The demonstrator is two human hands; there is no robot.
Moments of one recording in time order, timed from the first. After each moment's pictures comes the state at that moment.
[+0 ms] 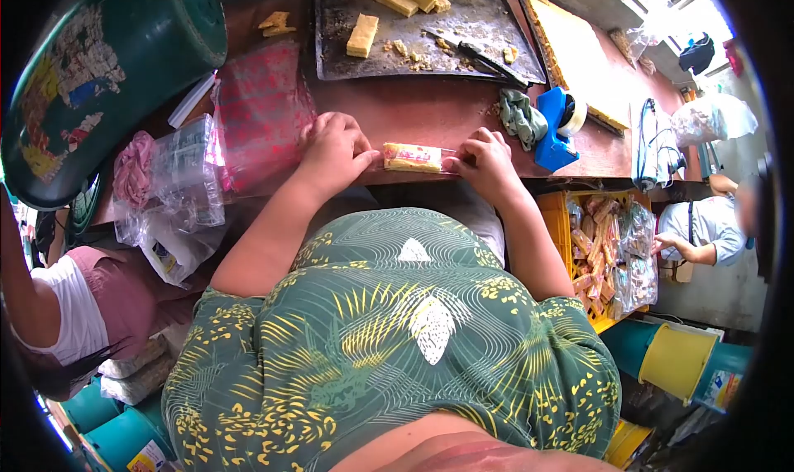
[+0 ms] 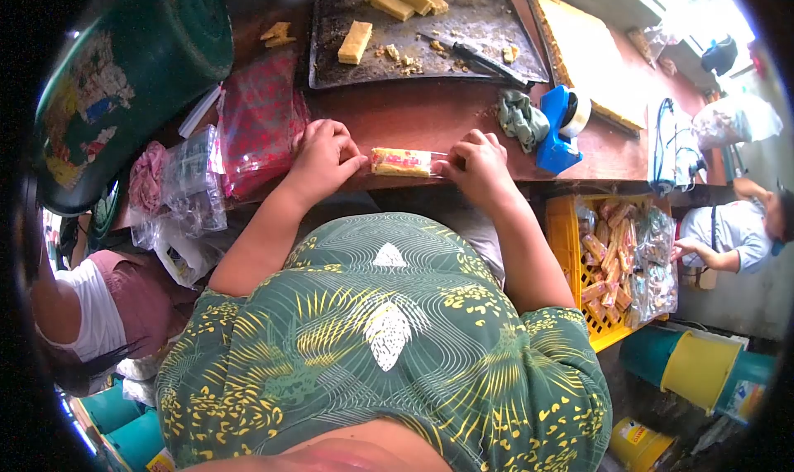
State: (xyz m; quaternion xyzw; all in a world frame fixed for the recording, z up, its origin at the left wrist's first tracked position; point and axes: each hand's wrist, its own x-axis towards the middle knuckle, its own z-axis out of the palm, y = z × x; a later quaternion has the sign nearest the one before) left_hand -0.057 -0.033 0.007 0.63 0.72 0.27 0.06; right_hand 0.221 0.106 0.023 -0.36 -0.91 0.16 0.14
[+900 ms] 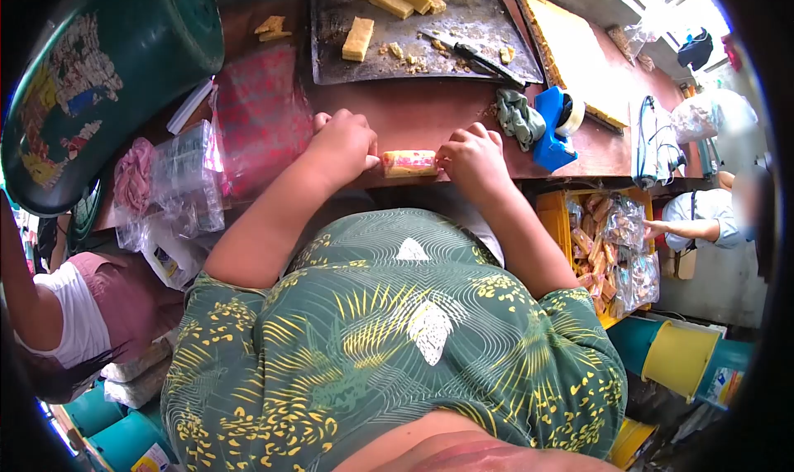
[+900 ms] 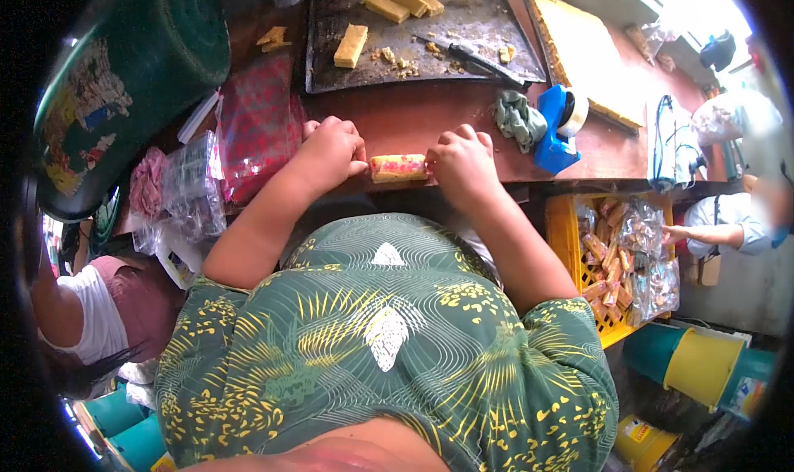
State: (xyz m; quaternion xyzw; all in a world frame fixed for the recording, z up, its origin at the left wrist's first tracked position) left_hand -0.050 -0.013 0.042 0.72 0.68 0.09 0.09; right_hand 0.200 0.090 0.037 -0.30 -0.95 0.03 0.11
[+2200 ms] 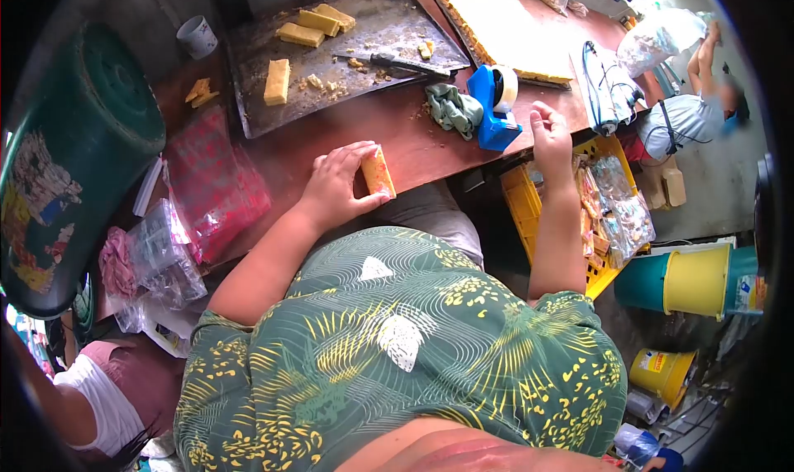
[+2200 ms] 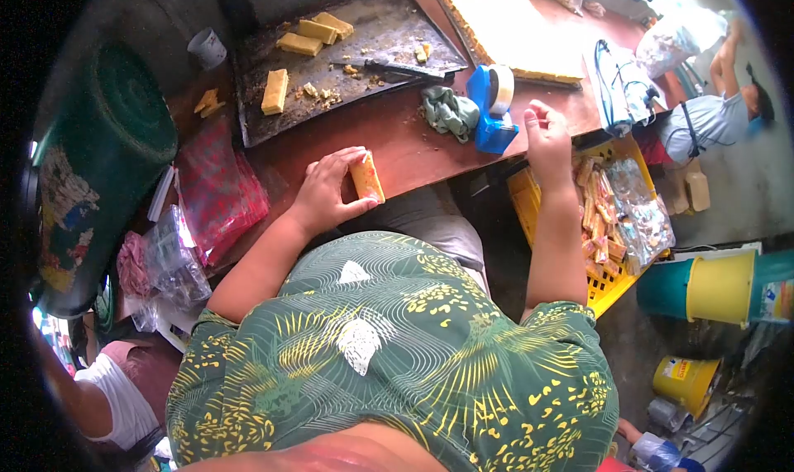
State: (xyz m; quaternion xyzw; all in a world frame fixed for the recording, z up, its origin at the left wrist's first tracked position) left_hand -0.002 0.021 0.004 0.77 0.55 0.29 0.14; right_hand 0.391 0.180 0.040 -0.55 -0.66 0.20 0.47
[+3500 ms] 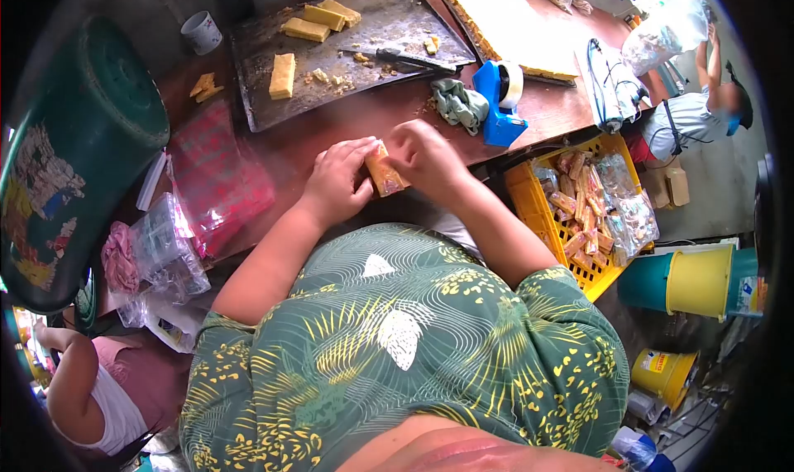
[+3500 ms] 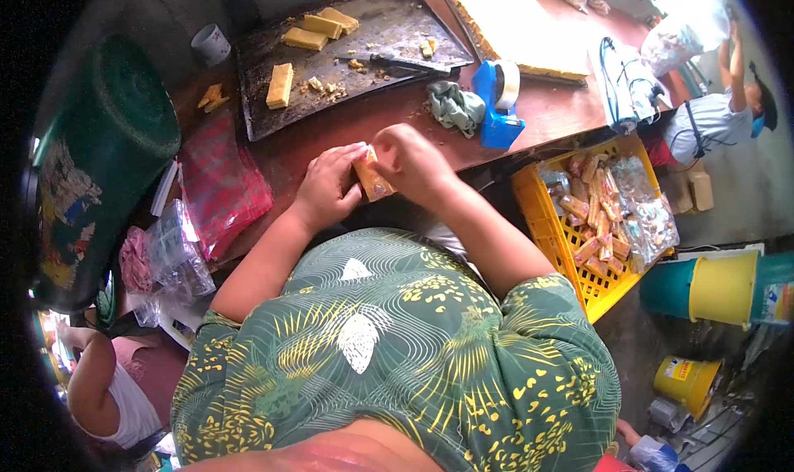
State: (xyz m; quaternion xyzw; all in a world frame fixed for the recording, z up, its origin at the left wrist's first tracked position) left_hand -0.007 0.018 -0.004 0.77 0.55 0.31 0.11; right_hand 0.205 0.098 0.030 -0.35 -0.82 0.33 0.32
